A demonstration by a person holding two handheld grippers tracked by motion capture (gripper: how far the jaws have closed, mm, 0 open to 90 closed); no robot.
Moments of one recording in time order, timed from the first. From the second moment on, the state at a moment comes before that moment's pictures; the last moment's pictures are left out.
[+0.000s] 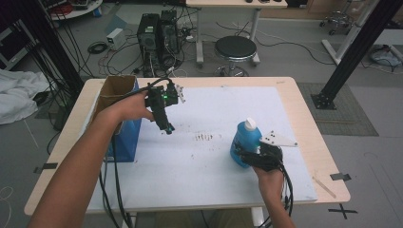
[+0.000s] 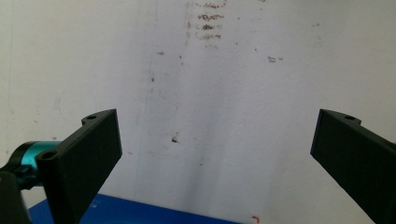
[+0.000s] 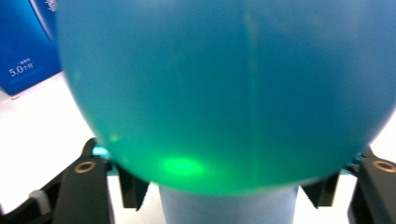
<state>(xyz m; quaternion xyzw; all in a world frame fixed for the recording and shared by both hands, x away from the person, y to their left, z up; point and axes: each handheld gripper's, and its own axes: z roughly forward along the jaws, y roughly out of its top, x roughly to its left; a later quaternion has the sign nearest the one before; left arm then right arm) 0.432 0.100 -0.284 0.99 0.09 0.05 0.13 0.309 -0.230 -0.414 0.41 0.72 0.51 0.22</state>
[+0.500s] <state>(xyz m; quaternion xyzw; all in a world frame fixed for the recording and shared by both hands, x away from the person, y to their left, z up) 0.432 0.101 -0.284 0.99 0.09 0.05 0.13 0.306 -0.225 -0.414 0.40 0.72 0.51 0.25</state>
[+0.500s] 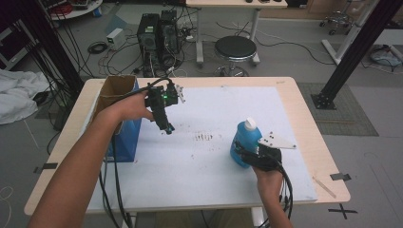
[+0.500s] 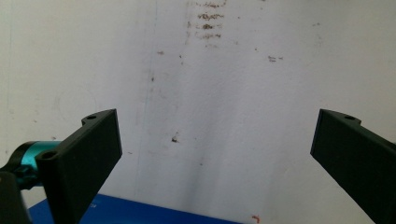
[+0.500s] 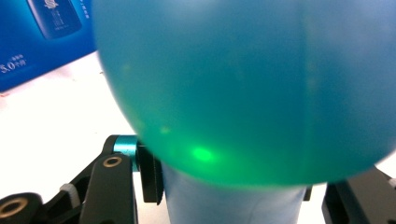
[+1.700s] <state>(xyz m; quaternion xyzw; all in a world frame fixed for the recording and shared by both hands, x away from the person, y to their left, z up) 0.392 0.076 -0.240 0.99 0.05 0.06 0.15 0.331 -0.259 -0.334 0.16 0.83 0.53 0.07</state>
